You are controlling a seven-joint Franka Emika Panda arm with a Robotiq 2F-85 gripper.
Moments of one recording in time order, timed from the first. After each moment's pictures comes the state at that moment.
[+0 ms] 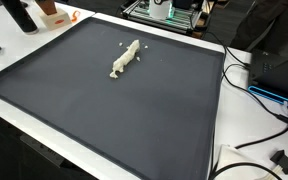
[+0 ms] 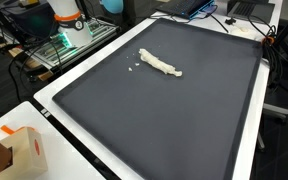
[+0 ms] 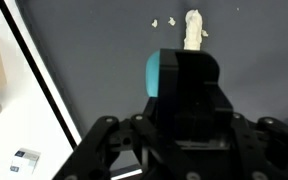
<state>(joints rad) -0.08 -0.35 -0.15 -2.14 0.05 1.86 -0.02</state>
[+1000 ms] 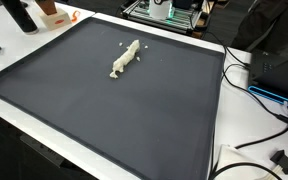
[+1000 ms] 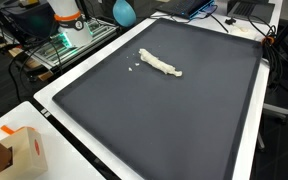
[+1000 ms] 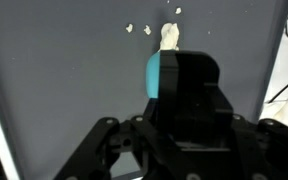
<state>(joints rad) -0.08 -0.22 -0.24 -2.14 0.28 1.85 -0.43</state>
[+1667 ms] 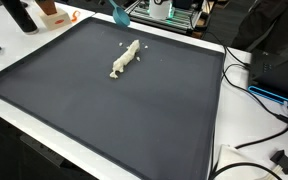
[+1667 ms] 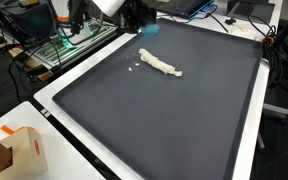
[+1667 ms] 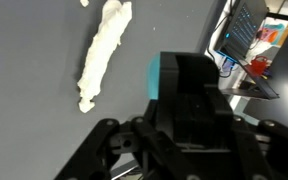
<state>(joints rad) -0.13 0.09 -0.26 -2.11 0.76 1.74 -1.03</state>
